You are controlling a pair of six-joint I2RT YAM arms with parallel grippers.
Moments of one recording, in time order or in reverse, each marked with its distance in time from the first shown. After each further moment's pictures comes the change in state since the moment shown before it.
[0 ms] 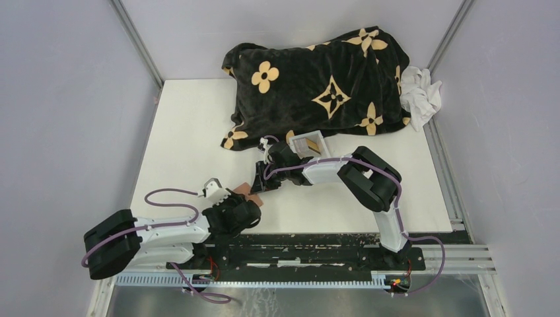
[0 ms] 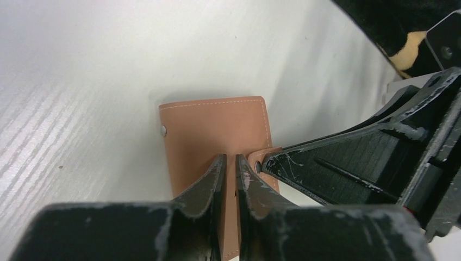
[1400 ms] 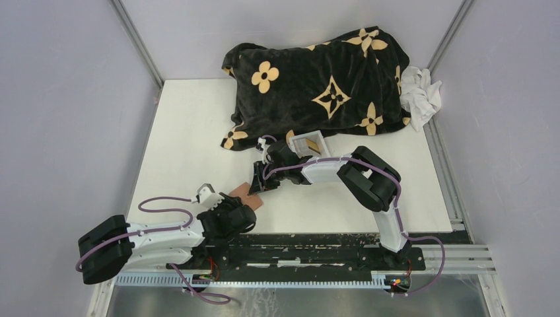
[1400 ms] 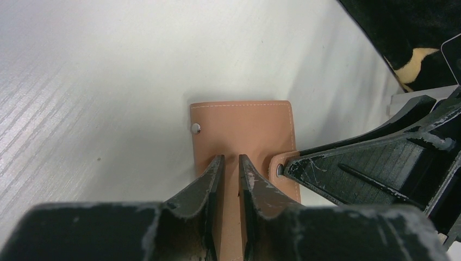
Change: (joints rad) left arm -0.010 -0.095 -0.060 -0.085 -0.014 -0.113; right arm 0.002 0.006 0.023 -0.020 -0.024 -0.027
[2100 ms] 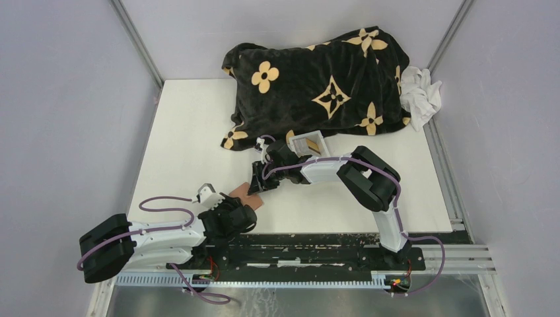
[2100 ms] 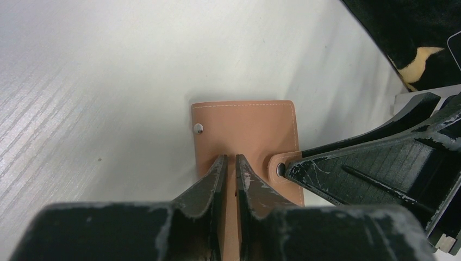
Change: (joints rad) left arm -0.001 0.015 0.006 0.001 -0.002 0.000; right arm 0.002 0.003 0.015 -0.016 -0.012 -0.016
